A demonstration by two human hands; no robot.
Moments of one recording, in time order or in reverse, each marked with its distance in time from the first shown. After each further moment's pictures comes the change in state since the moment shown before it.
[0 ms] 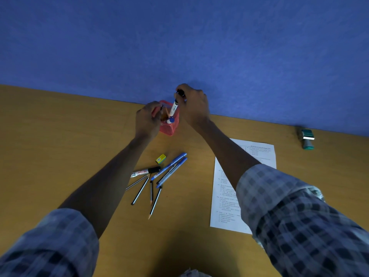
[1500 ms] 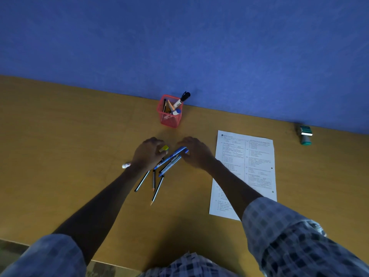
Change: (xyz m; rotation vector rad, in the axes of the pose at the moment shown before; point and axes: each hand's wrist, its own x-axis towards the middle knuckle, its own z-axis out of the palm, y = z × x) left_hand -0.116 -0.030 -0.022 0.222 -0.427 -0.066; right_hand -0.142 0.050 0.028 -0.131 -0.642 0.027
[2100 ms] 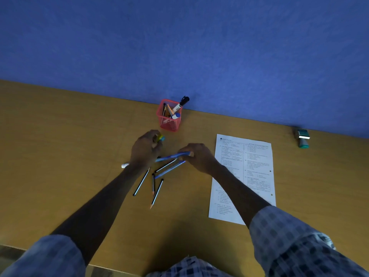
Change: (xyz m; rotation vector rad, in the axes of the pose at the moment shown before) left_hand 0.010 0.010 -0.015 -0.106 0.235 0.016; right_hand -0.015 -0.002 -0.017 0.258 0.099 -0.054
